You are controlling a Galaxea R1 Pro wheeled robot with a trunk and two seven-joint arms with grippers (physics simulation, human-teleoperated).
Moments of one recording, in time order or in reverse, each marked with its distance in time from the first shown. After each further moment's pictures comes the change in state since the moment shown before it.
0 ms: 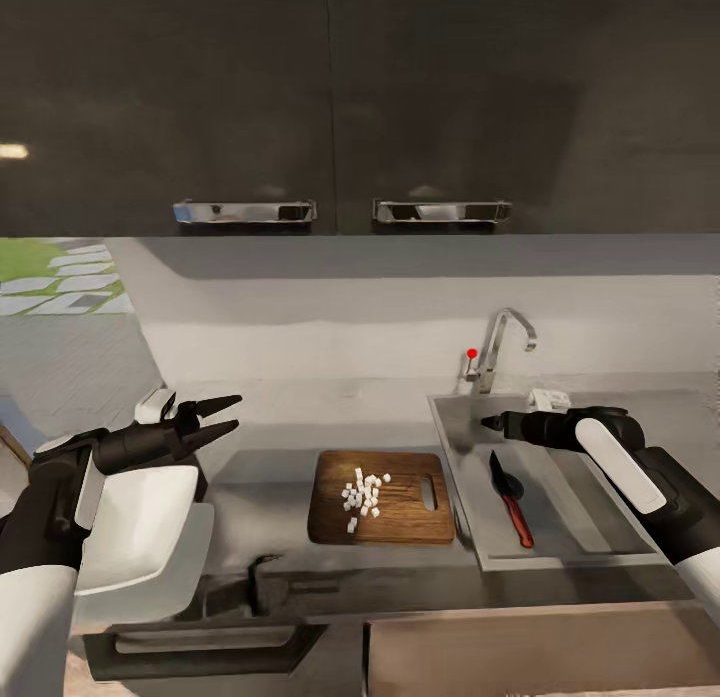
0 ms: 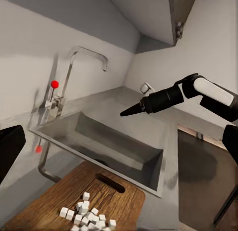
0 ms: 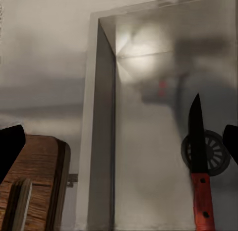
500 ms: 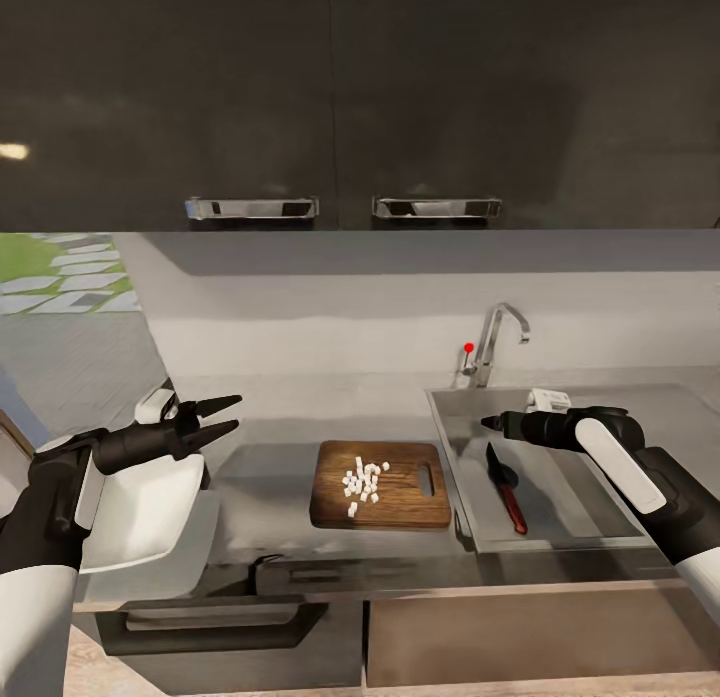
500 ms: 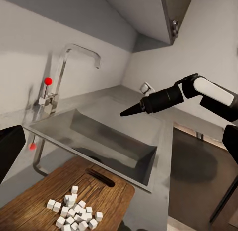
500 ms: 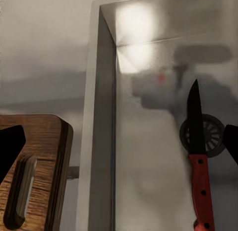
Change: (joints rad) left arm 0.000 0.000 0.000 0.000 0.000 0.000 0.000; right arm 0.000 0.000 0.000 0.000 0.000 0.000 0.000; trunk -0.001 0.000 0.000
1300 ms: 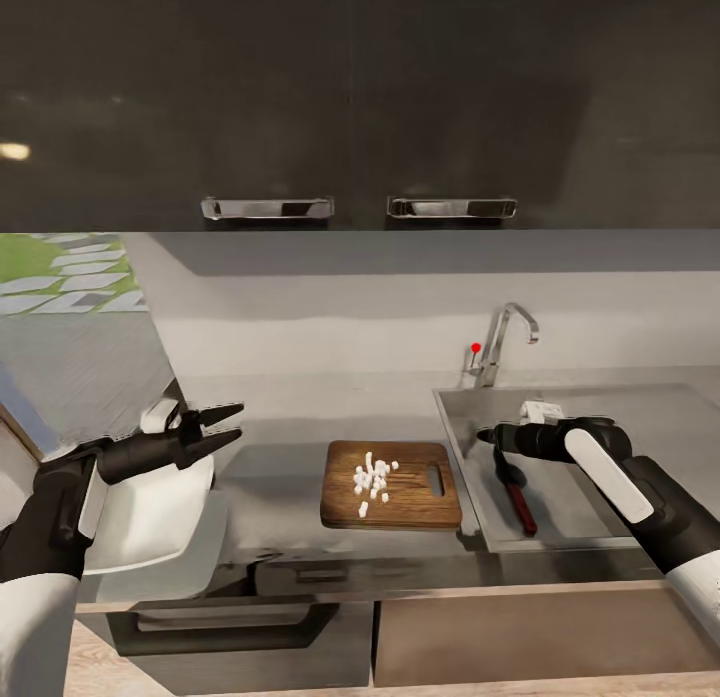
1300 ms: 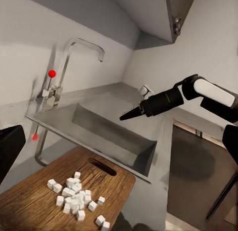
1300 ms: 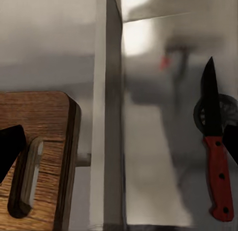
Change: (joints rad) left arm 0.023 -0.007 0.002 0.023 -0.008 -0.022 0.000; right arm 0.021 0.023 0.023 0.022 0.014 0.003 -0.022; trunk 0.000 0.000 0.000
